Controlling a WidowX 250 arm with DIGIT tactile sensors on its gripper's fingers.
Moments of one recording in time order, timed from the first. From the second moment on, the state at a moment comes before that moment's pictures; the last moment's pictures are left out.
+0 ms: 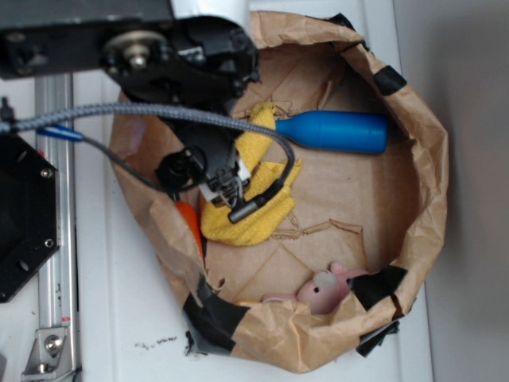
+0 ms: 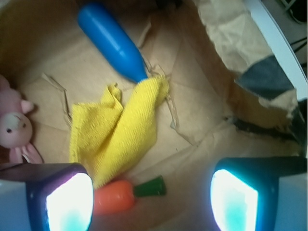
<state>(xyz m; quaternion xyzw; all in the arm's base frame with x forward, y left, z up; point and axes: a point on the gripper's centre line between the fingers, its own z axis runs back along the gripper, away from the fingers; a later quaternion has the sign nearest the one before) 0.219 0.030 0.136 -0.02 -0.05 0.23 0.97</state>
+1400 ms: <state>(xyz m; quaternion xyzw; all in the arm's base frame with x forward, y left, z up) 0.253 0.013 0.050 0.00 0.01 0.03 1.00</state>
